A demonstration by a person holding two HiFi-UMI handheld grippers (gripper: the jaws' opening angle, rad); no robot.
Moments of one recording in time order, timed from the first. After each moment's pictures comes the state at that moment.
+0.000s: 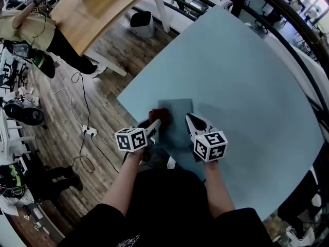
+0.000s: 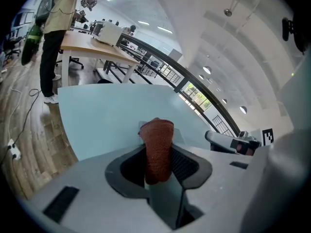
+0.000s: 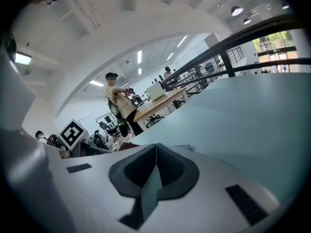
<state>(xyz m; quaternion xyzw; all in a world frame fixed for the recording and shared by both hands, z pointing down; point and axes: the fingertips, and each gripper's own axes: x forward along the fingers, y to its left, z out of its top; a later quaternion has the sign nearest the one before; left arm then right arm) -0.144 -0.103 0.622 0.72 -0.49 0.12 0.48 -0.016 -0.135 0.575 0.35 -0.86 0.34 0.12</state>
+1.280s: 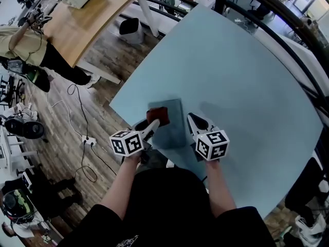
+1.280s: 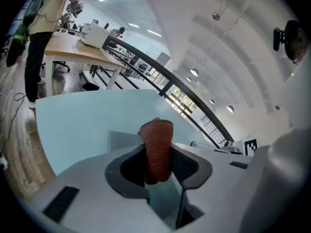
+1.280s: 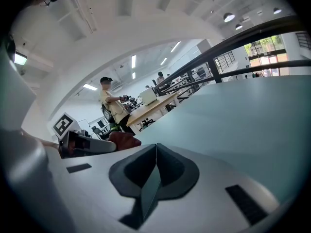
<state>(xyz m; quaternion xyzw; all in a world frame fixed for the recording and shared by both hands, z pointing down) -0.100 -0.112 0.585 0.76 -0.45 0.09 0.46 0.035 -0.131 0.579 0.40 -0.84 0.34 0.11</state>
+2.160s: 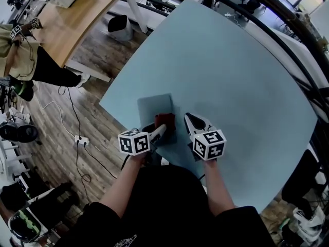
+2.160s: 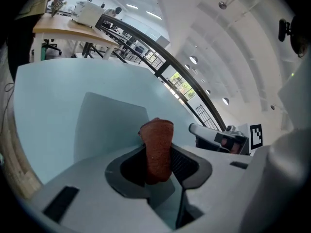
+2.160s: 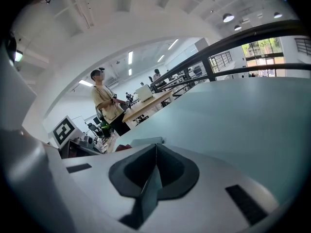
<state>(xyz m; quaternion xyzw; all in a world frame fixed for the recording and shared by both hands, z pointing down) -0.037 -0.082 0.625 0.76 -0.38 0.14 0.51 0.060 -0.119 0.588 0.41 -0.83 0.35 0.13</state>
